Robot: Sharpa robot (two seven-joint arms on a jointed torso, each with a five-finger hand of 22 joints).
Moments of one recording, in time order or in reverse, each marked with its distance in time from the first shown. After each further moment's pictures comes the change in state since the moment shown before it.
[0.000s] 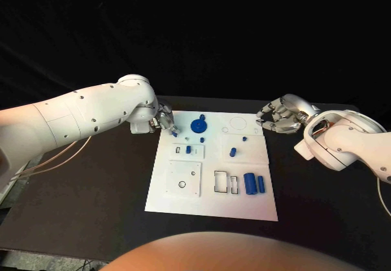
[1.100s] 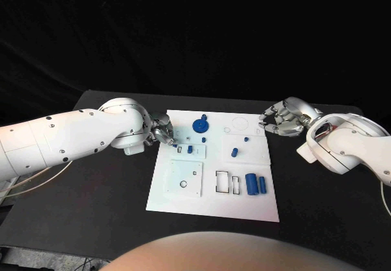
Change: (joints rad) left arm -0.078 -0.222 -0.002 0.353 -0.114 -0.246 0.049; left_hand -0.042 -0.029 0.053 -0.036 0.042 0.006 0.002 0.017 0.006 0.025 -0.010 0.013 0.016 0.000 -0.007 0.000 0.000 0.000 0.007 -0.007 0.007 0.001; right arm -0.011 -0.006 -0.001 0.000 0.003 0.004 0.000; right_hand -0.004 -0.004 0.004 -0.004 0.000 0.000 0.000 0.004 0.002 0.000 0.000 0.000 0.000 0.000 0.000 0.000 0.000 0.000 0.000 0.000 0.000 0.000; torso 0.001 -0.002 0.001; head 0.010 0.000
